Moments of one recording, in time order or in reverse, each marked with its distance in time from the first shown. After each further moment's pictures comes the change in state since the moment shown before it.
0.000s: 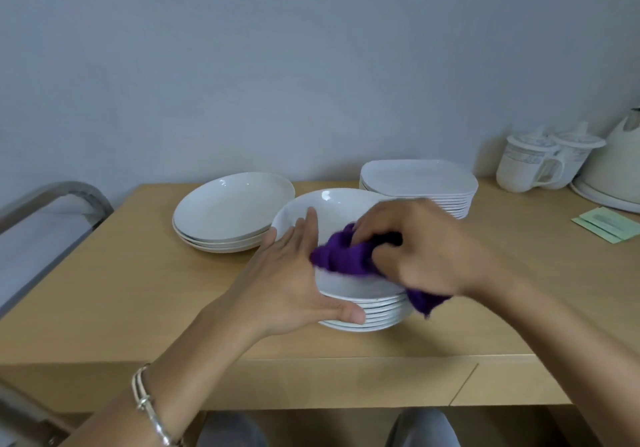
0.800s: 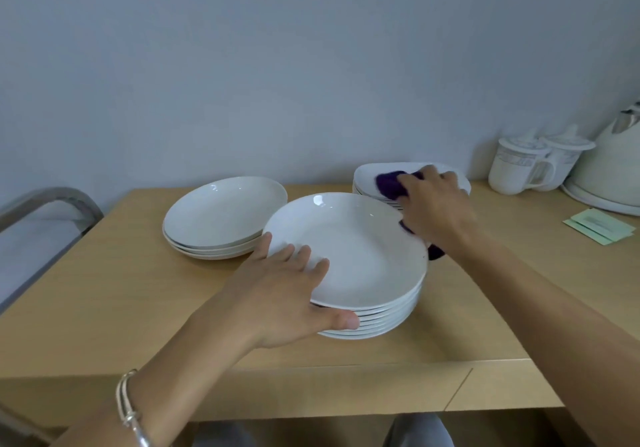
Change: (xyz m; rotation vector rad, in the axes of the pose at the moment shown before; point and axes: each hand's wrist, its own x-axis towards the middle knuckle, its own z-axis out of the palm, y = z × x) left_hand -0.001 0.013 -0.013 0.384 -0.275 0.000; right_hand 0.056 0.104 0.012 -0.542 0.210 0.446
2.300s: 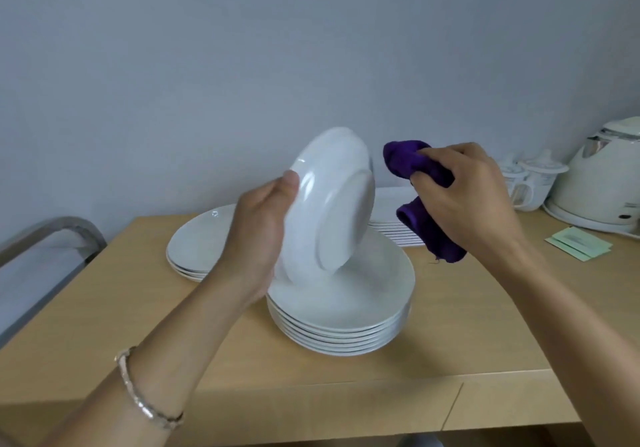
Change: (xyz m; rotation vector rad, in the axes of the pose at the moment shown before) left_hand 0.005 -0.003 -0.047 -1.688 0.815 0.080; right_hand -0.039 0.001 -0.084 0.624 0.410 0.036
